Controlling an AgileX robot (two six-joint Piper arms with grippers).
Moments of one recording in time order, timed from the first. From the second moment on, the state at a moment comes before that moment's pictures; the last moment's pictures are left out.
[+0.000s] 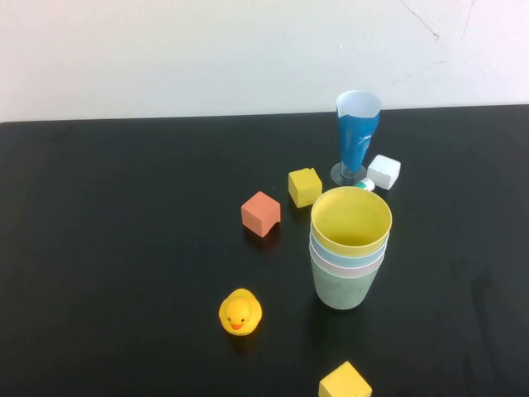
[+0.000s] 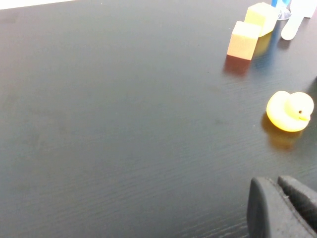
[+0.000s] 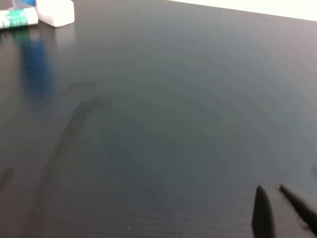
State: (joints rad) right arm -0.02 -0.01 0.03 0.01 0.39 -0.15; left arm -0.66 0.12 -0.39 0.38 0.79 -0.51
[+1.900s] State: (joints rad) right arm -0.02 -0.01 0.03 0.00 0.39 -0.15; left arm -0.02 -0.01 0.02 0.10 0.30 -0.13
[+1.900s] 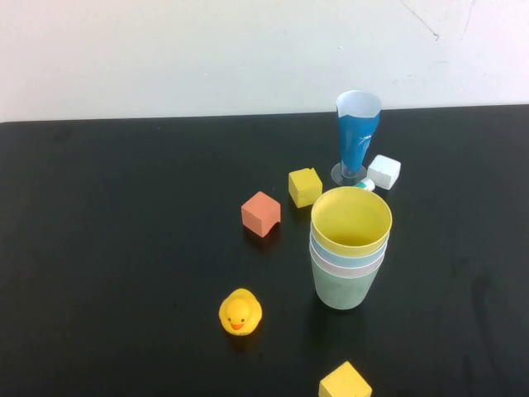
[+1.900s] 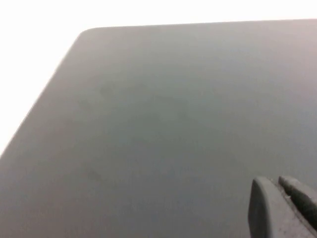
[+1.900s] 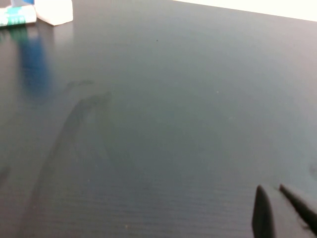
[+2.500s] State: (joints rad) right arm -0.02 -0.01 0.03 0.00 0.39 -0.15; left arm -0.01 -0.01 0.02 0.02 0.35 0.04
